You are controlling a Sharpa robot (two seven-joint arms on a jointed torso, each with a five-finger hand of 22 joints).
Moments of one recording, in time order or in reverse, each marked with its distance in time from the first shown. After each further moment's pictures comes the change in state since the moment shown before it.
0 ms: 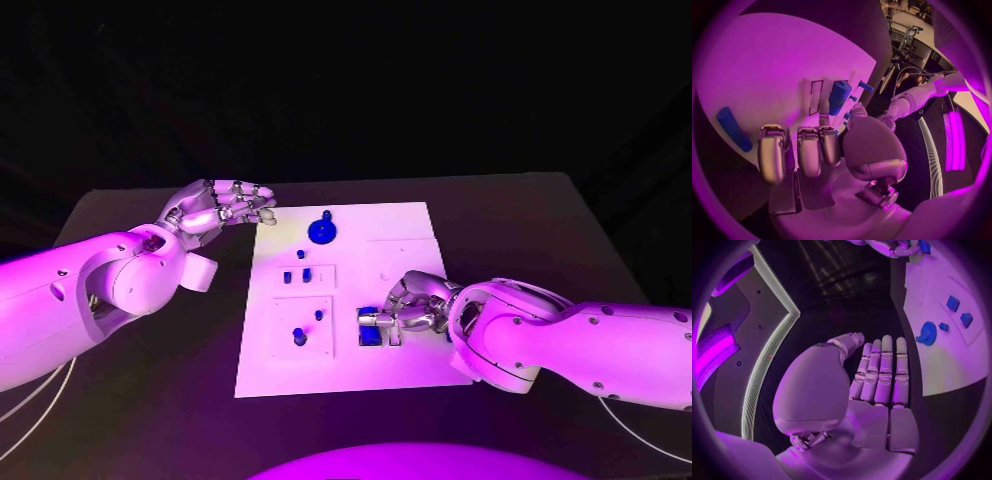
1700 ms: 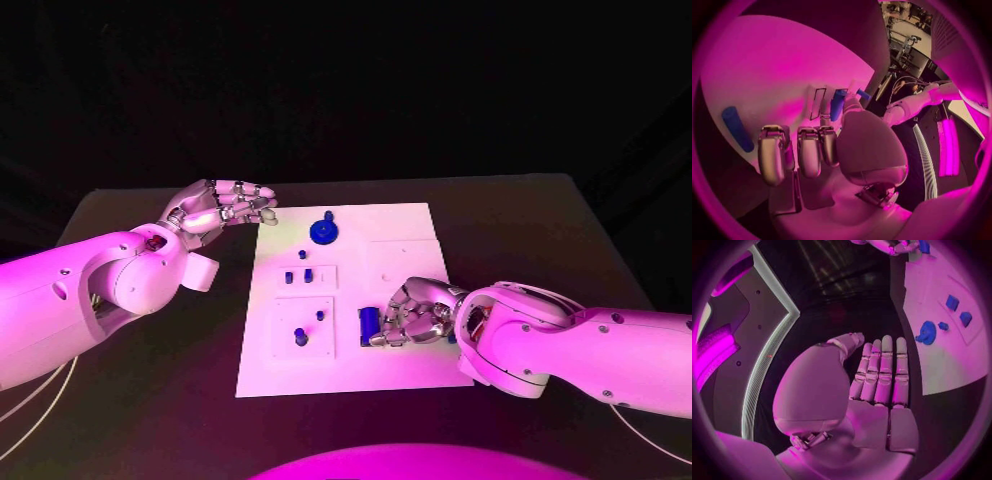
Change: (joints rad) left arm 0.000 -0.001 0.000 -0.002 0.000 0.000 -0.002; left_hand 0.000 0.000 0.000 0.000 0.000 0.000 0.000 0.000 0.000 0.000 0.000 0.000 0.001 0.000 0.000 -0.006 0.005 0.000 0.000 0.000 -0.004 -0.003; right arm -0.013 -0.030 0.000 0.006 -0.052 0.060 0.066; right_hand 0.206 -0.085 0.131 -0.001 0.000 -0.005 -0.003 0.003 -0.008 0.000 0.000 -0.003 0.000 0.000 0.000 0.000 0.000 0.000 0.000 0.000 0.013 0.001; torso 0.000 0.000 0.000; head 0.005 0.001
